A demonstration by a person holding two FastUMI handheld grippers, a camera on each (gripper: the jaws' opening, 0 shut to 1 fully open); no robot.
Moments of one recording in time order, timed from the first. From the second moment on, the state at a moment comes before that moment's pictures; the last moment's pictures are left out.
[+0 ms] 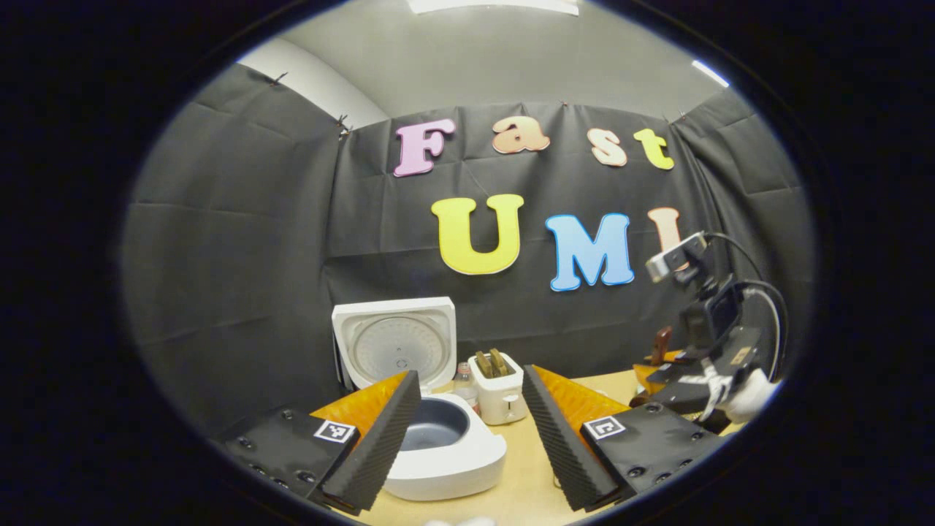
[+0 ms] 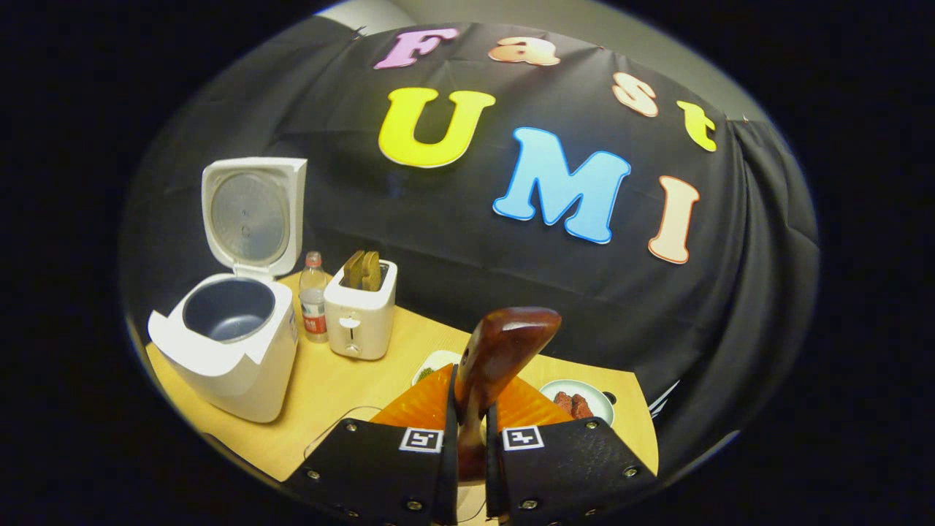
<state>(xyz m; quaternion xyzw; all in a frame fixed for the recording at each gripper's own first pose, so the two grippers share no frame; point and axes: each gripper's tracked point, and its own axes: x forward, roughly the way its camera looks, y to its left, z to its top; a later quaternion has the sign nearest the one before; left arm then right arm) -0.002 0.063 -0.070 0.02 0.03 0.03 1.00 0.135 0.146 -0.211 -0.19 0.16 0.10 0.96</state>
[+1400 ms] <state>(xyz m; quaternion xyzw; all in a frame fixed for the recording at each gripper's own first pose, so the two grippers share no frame) -0.027 0.080 -0.089 0.04 0.05 0.03 1.00 0.110 0.177 -0.362 -0.28 0.24 0.13 0.92</state>
